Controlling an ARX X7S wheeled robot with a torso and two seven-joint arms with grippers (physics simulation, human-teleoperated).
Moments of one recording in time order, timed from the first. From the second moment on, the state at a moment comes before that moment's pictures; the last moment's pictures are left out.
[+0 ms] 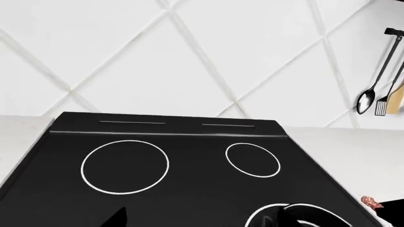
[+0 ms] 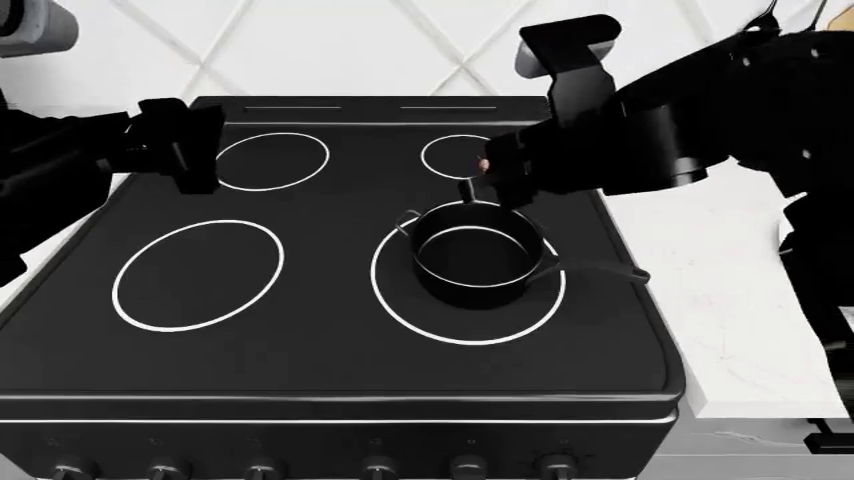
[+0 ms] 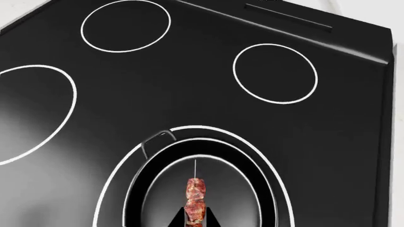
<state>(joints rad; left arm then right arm) -1.06 -0.82 0.10 0.23 -1.67 -1.10 -0.66 1.65 0.39 -0.90 0.51 1.45 1.26 0.28</state>
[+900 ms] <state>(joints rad) -1.00 -0.84 0.09 0.21 -1.63 -1.07 -0.62 1.65 0.26 -1.09 0.74 1.23 1.11 -0.02</state>
